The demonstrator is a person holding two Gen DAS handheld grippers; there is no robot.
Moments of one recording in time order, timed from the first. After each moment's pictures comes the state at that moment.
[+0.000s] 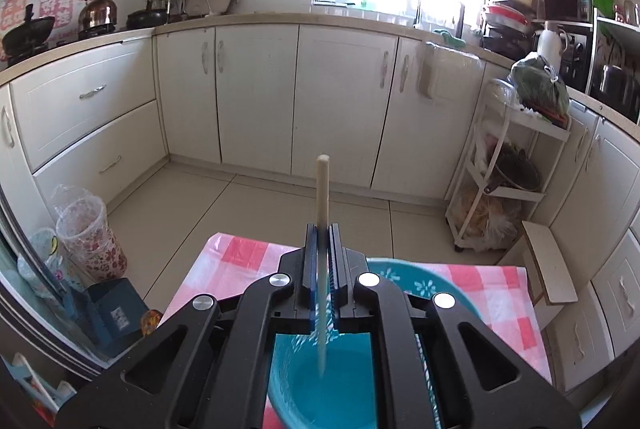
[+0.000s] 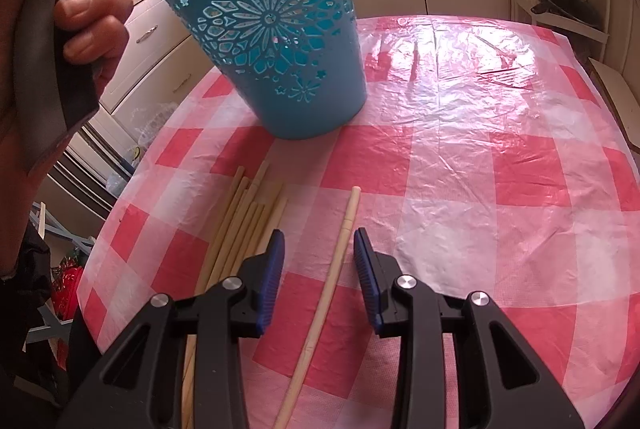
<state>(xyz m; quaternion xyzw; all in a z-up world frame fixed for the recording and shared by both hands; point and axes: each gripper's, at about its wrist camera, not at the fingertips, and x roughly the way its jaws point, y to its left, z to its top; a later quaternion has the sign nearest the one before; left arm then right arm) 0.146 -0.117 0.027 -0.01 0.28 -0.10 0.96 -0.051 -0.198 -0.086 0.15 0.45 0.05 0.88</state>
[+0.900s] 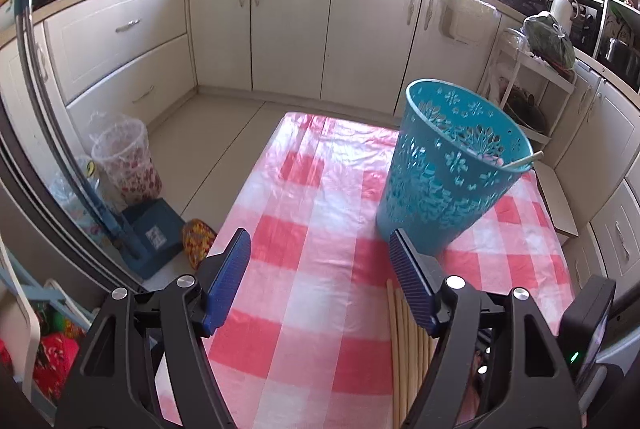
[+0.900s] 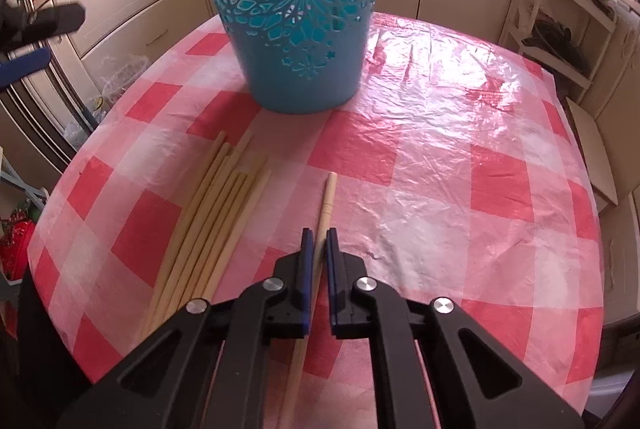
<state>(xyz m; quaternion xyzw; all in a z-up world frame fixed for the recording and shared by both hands) 0.033 0.000 -0.024 -0.02 0.38 -0.09 0.92 -0.052 -0.178 -0.081 0.05 0.49 0.00 0.87</state>
